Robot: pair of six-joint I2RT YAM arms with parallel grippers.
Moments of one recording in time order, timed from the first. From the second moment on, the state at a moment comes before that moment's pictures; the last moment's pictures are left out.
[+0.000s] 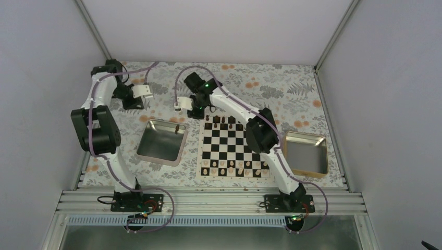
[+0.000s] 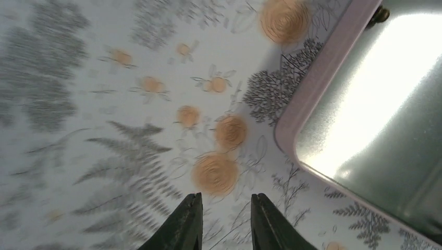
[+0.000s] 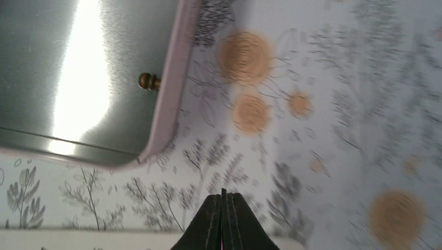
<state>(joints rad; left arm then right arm) 0.19 1.94 1.63 -1.18 0.34 1.37 0.79 2.43 2.25 -1.02 -0.27 -0.79</state>
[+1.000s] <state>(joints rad) -0.17 1.78 1.47 -1.25 0.51 0.53 0.65 2.07 1.83 -0.88 -0.22 -0.65</state>
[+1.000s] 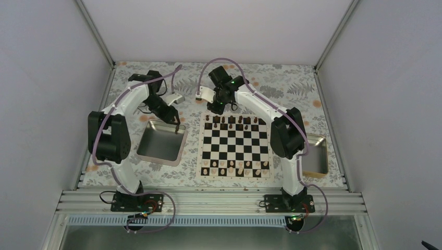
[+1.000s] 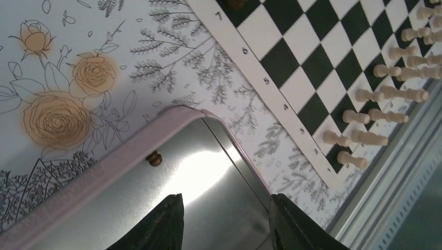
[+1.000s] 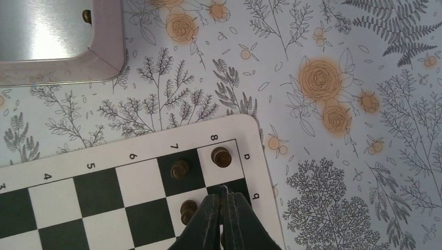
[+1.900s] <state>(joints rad) -0.24 1.79 1.32 -1.03 0.35 0.32 0.65 2.06 1.82 -0.84 -0.19 -0.63</state>
